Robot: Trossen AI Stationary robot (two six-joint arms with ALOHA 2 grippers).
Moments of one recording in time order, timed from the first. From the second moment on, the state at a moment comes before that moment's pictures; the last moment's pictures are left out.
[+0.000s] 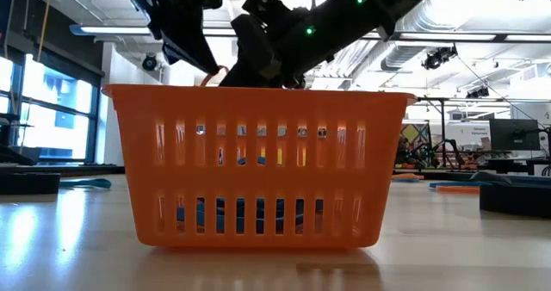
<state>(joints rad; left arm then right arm) -0.09 1.33 0.97 -0.49 -0.17 -0.30 0.17 1.94 1.18 0.25 0.42 0.10</state>
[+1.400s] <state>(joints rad) -0.11 1.23 0.97 -0.52 -0.27 -0.28 0.20 1.94 1.18 0.30 0.52 0.04</state>
